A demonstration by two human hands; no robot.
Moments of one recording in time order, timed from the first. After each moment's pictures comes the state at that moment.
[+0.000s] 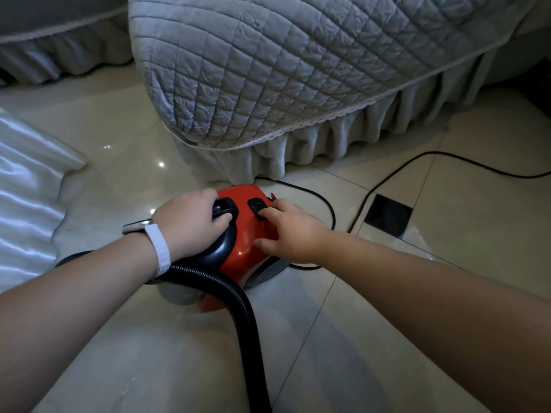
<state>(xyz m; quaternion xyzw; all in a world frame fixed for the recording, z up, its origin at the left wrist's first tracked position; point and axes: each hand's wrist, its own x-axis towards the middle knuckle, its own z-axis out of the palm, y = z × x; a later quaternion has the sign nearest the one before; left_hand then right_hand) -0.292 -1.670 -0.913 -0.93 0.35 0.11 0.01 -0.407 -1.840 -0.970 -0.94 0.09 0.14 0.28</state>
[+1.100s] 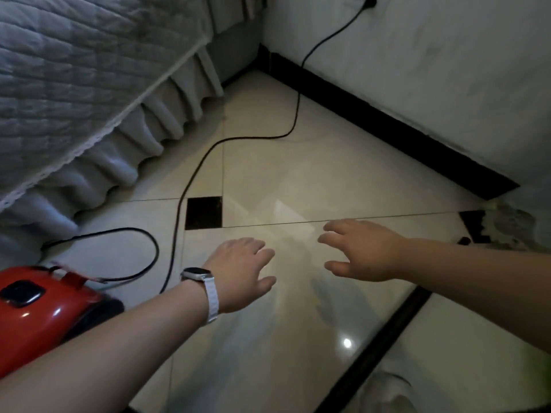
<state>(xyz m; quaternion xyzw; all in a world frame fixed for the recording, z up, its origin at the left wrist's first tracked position) -0.570 -1.900 -0.966 -0.60 0.77 0.18 0.11 -0.813 -2.013 -0.947 -0.91 0.32 0.23 0.11</state>
